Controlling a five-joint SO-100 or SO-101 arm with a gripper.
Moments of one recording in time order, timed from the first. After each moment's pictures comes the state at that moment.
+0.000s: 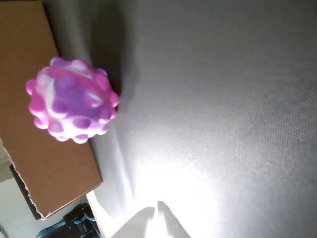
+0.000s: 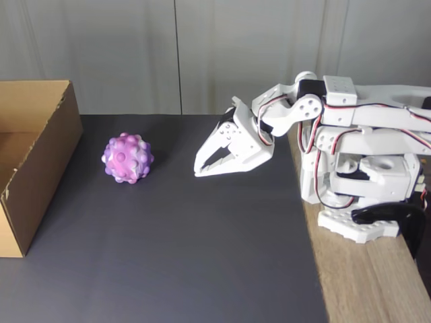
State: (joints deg) arm 16.9 179.0 181.0 29.7 85.2
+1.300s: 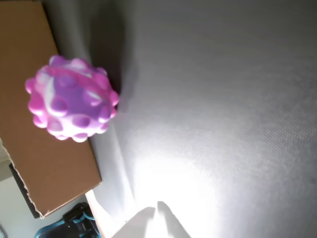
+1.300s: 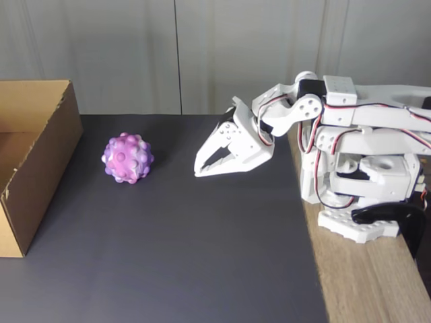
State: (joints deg) arm 16.3 179.0 181.0 29.7 85.5
